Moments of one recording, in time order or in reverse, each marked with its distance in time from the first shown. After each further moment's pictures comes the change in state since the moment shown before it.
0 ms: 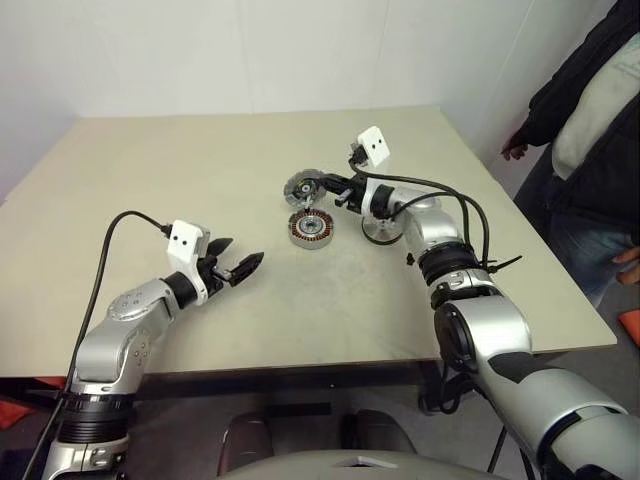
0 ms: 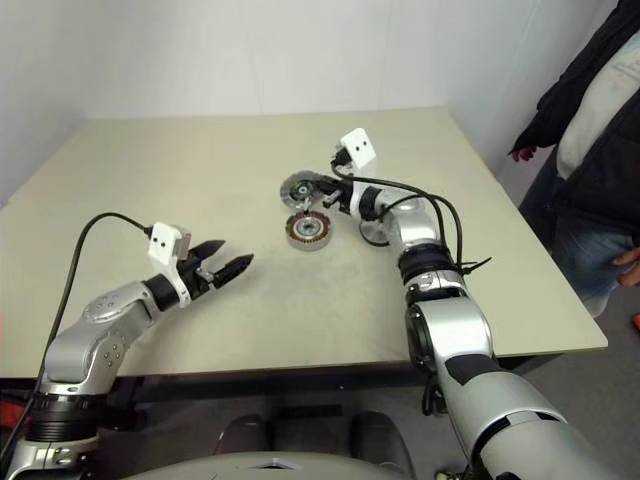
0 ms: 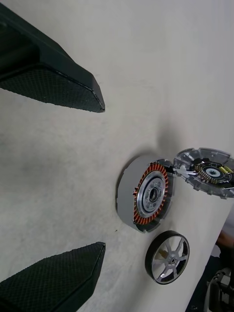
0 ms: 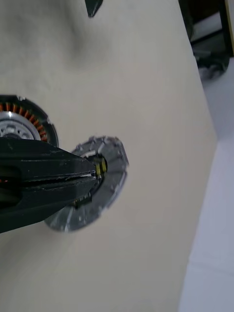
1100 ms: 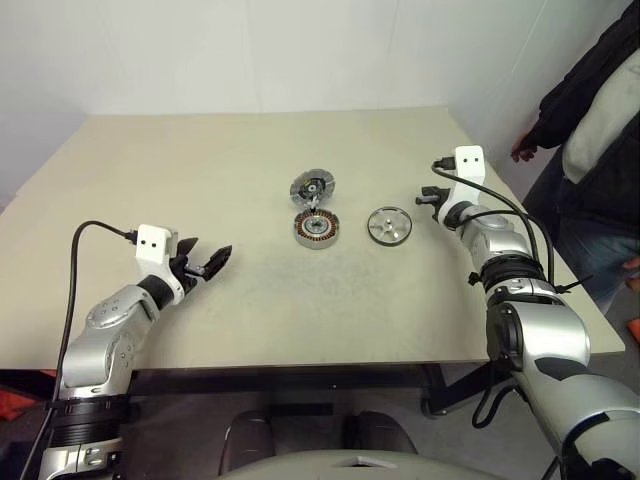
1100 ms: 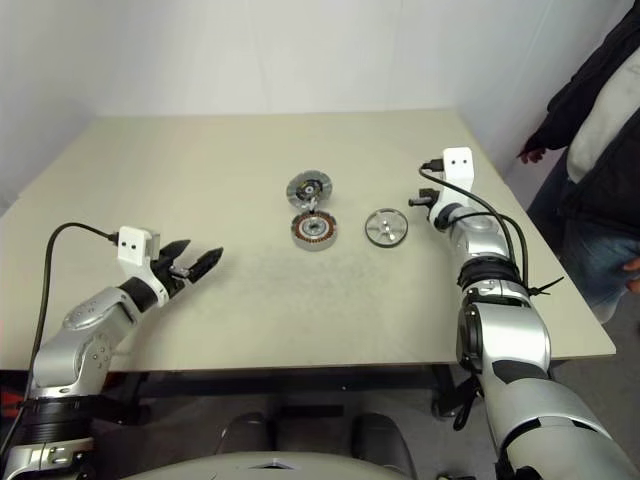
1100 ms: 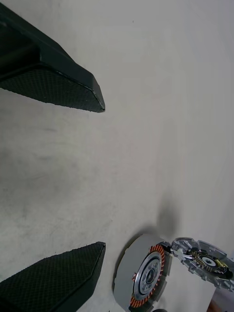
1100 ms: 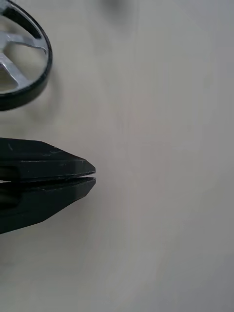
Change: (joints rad) left arm 0.025 -0.009 0.104 0.116 0.039 -0.102 0.057; right arm 0.063 -0.231 -0.146 0.171 0.027 0.066 -0.390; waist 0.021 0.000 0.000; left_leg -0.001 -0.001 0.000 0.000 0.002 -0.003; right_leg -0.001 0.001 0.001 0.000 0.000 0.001
